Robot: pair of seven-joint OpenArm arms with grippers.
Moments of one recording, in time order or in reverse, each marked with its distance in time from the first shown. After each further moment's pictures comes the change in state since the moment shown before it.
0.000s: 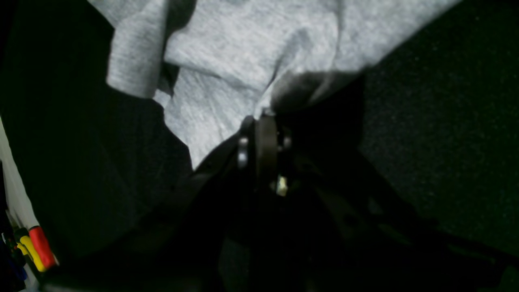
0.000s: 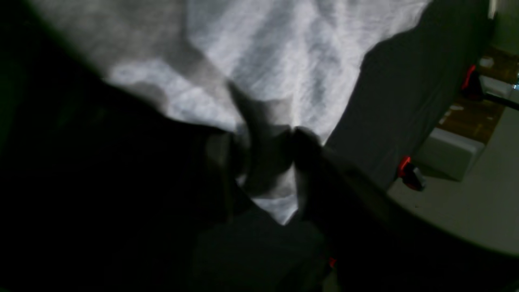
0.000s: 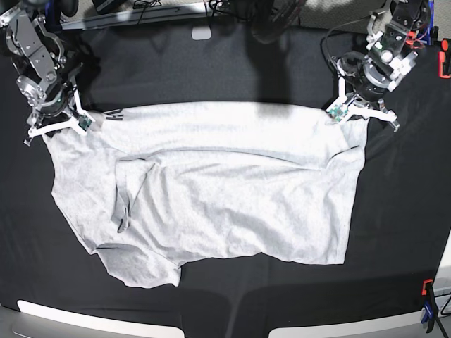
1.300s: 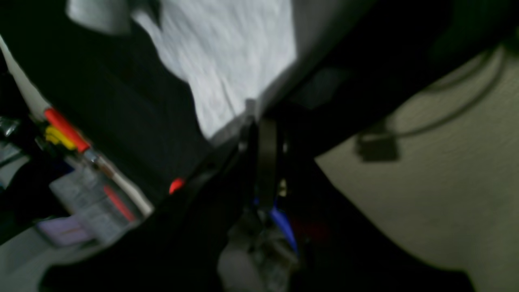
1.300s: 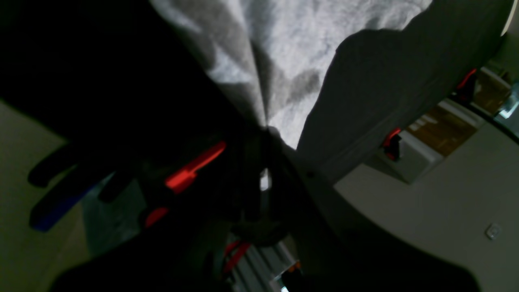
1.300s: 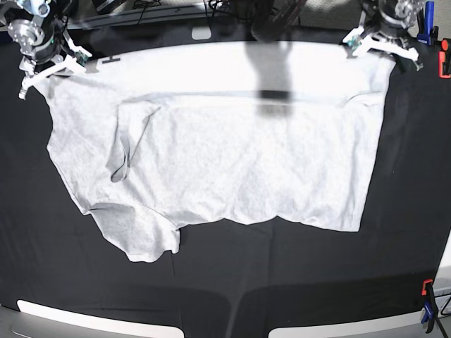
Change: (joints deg) left arm 23.4 -8.1 0.3 15.7 13.8 13.0 17.9; right arm -26.2 14.4 -0.2 21.0 -3.3 -7.8 -17.5
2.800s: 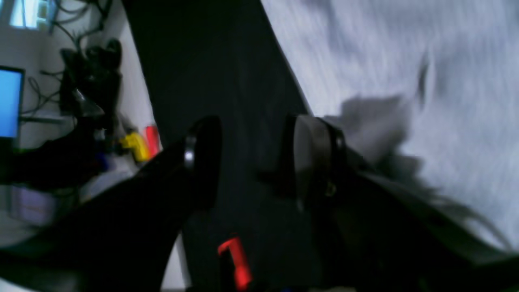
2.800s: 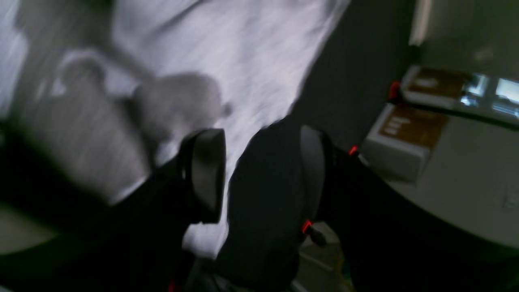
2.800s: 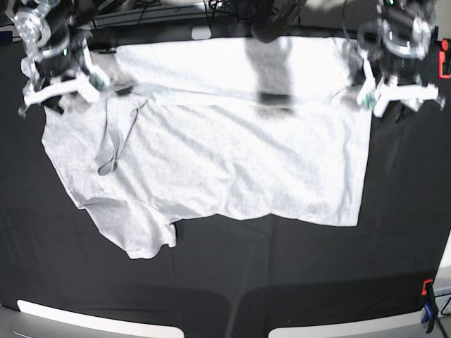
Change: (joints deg) left arm -11.4 -0.1 -0.3 13.3 -13.1 14.8 -3.2; right arm 6.0 -5.9 0.1 15.3 -2.1 -10.1 -0.9
